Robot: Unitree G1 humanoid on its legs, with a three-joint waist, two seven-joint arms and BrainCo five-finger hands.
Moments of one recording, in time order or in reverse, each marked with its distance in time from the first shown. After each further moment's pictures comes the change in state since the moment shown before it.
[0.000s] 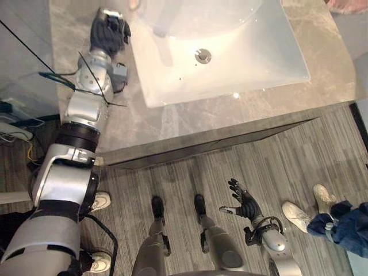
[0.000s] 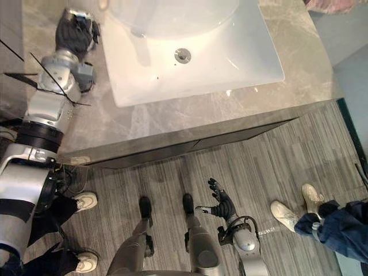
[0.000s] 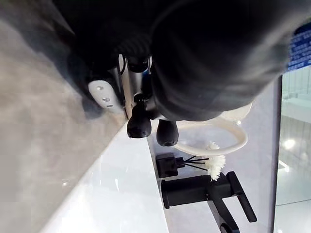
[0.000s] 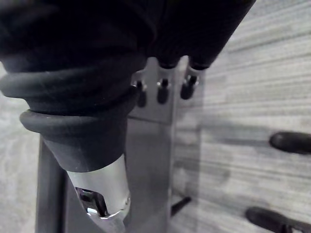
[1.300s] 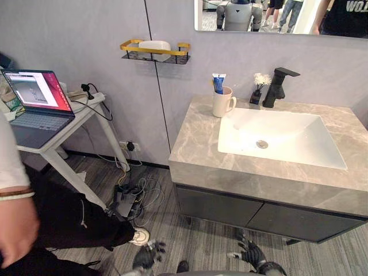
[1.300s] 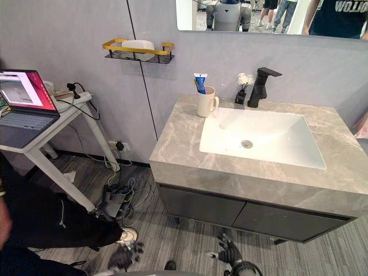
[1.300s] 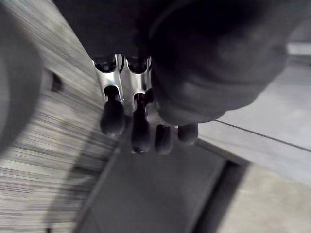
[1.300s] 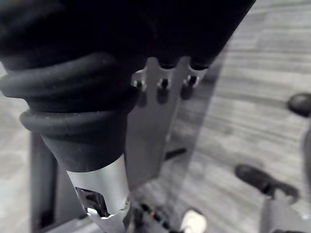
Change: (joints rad) left arm 1.414 -0.523 0.119 0.021 -0.077 0.005 -0.263; right arm 0.008 0.043 -0.122 0.608 -0.016 0.025 -0.014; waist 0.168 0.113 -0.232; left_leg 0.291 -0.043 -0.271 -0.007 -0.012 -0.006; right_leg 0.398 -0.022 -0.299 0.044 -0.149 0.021
